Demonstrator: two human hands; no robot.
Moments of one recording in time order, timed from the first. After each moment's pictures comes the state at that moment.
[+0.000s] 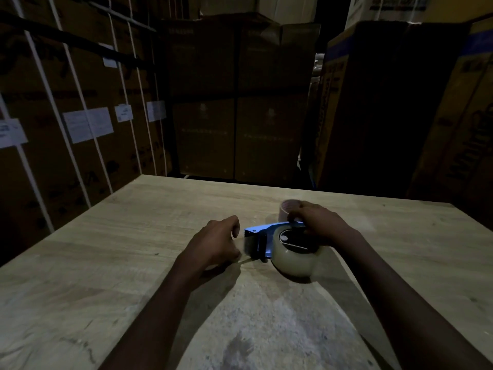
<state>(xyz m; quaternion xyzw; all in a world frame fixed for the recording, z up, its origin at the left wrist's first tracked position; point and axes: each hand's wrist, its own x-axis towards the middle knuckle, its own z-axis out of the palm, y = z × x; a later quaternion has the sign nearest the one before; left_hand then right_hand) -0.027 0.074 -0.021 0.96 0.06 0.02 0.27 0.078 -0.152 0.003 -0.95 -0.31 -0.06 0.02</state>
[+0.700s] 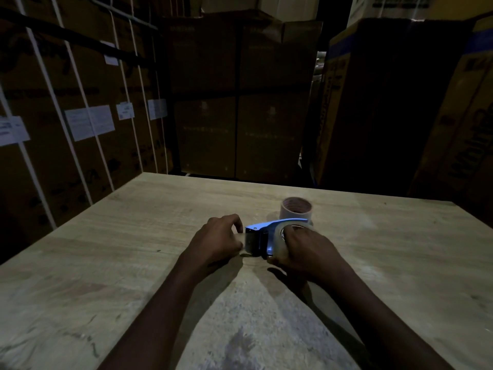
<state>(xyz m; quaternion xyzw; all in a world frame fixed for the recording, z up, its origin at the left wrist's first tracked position) -0.026 0.073 -0.028 0.95 0.07 0.07 0.30 -0.005 -0.133 -0.010 -0.93 -0.33 -0.11 0.07</state>
